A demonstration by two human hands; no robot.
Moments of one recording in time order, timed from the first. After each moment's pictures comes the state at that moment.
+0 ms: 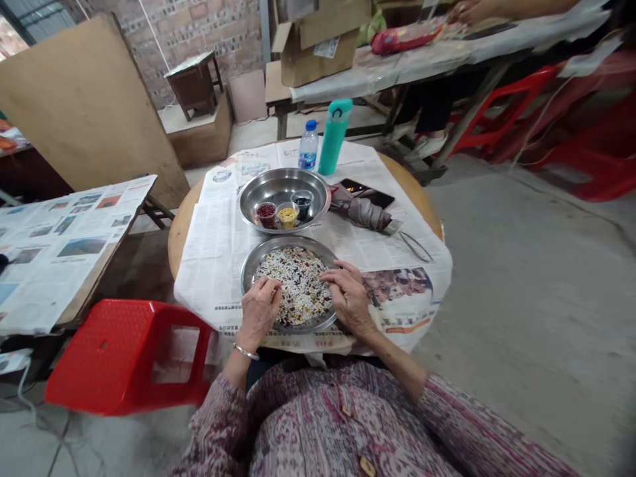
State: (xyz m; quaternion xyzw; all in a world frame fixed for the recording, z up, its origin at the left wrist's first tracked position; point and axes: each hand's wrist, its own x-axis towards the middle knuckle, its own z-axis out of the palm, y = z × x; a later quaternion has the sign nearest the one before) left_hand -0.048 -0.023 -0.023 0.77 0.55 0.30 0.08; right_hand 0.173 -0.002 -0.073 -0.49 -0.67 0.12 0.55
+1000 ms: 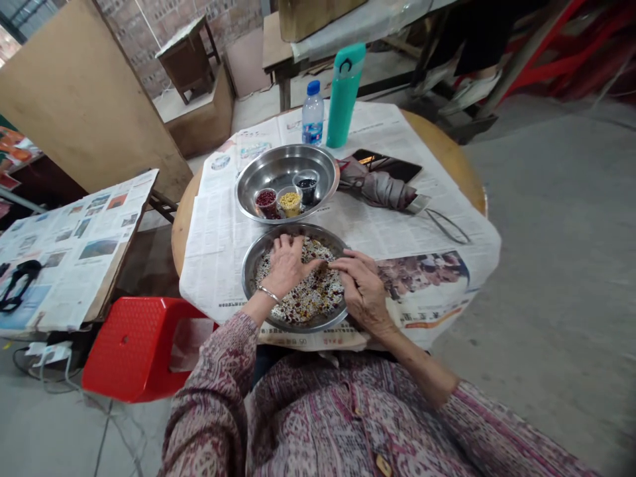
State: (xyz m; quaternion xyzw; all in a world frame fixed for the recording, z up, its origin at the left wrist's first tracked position) left_hand 0.014 0.057 0.002 0.80 0.59 0.06 0.07; right_hand 0.173 -0.004 -0.070 -0.49 -0.64 0.14 0.57
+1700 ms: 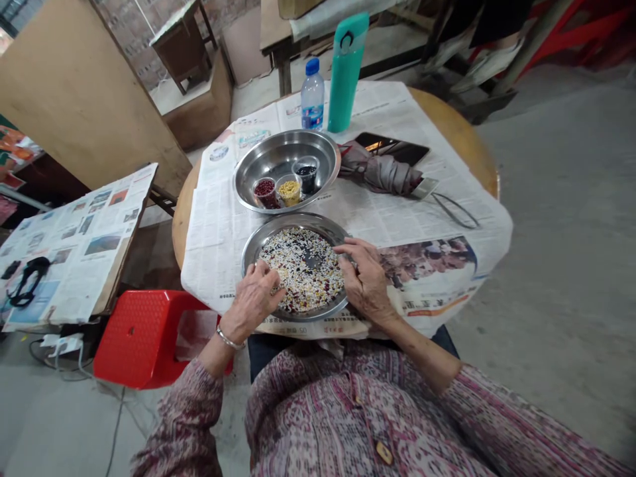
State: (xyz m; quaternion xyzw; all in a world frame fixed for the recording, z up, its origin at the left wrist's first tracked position) left_hand -0.056 -0.020 0.029 0.84 0.54 0.03 0.07; right_hand 0.173 -0.006 -0.063 -0.51 -0.63 0.15 0.57
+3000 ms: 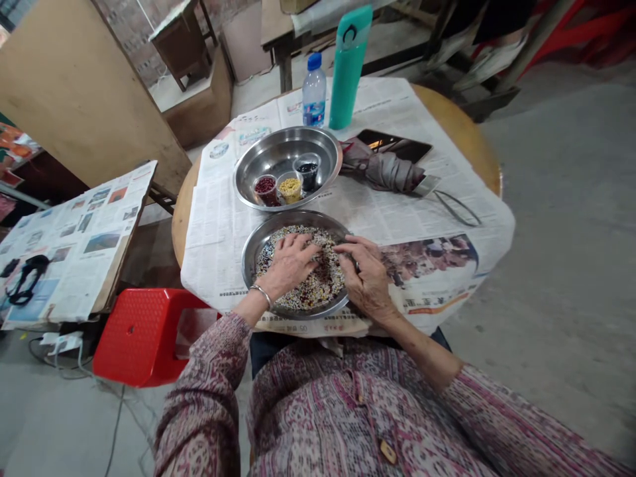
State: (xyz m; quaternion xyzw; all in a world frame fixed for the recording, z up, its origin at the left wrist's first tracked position) left_hand 0.001 0.037 -0.002 0.90 0.43 0.05 0.05; right_hand 0.174 -0.006 -0.063 -0.52 -0.63 0.15 0.56
